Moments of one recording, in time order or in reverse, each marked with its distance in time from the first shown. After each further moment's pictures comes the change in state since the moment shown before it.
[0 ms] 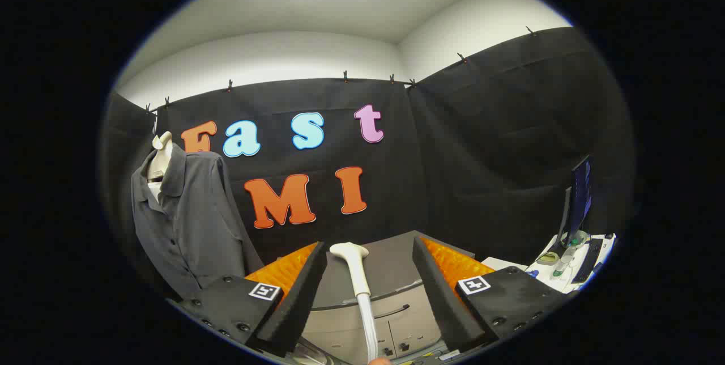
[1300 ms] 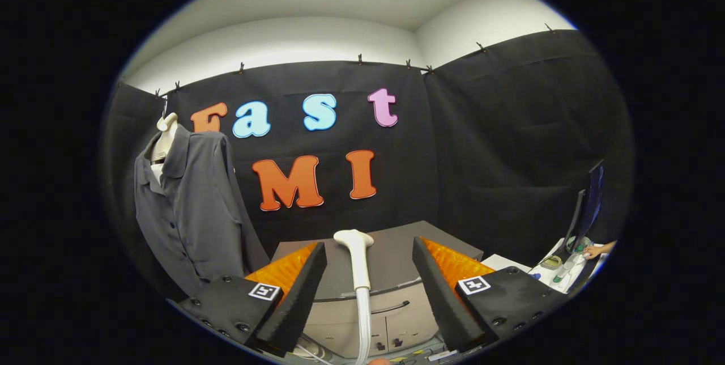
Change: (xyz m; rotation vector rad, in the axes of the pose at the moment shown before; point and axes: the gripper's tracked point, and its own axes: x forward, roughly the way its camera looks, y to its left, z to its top) arm 0.029 0.012 -0.024 -0.053 0.117 0.082
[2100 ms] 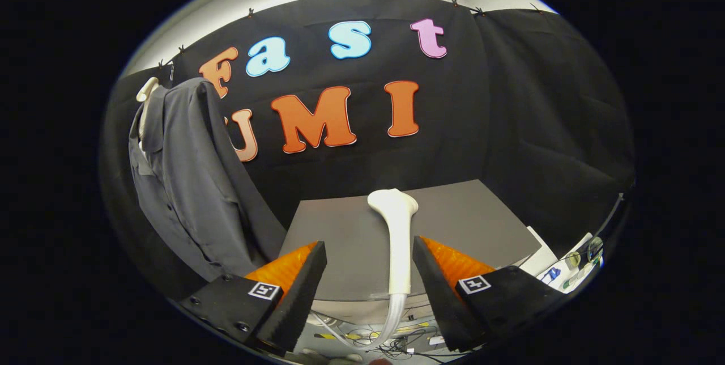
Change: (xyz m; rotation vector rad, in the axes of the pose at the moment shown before) arm 0.135 0.051 -0.051 -0.037 0.417 0.165
